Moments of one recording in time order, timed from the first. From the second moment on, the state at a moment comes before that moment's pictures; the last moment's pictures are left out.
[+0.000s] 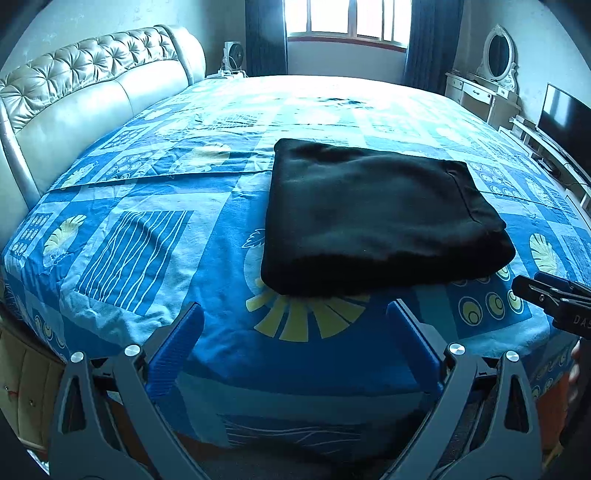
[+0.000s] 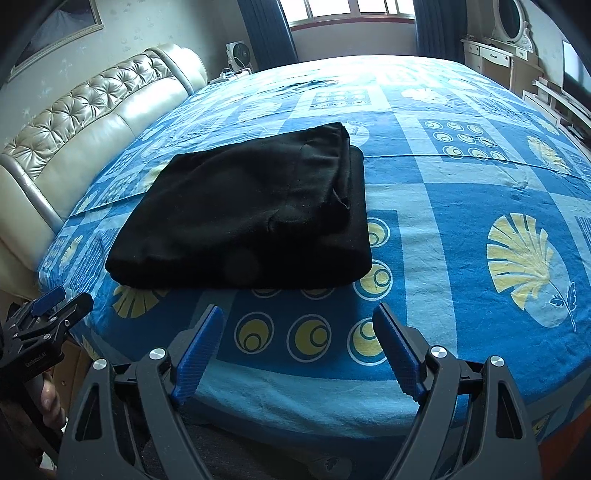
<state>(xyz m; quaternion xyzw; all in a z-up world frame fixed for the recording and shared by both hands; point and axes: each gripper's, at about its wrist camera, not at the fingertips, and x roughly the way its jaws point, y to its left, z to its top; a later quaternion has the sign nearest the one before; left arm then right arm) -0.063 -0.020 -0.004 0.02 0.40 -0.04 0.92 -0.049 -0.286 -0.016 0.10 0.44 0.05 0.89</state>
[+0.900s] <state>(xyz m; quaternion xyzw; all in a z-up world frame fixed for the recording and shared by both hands) -0.063 -0.021 0.001 0.02 0.40 -0.04 0.91 -0.050 -0.283 -0.023 0.11 0.45 0.05 0.89</state>
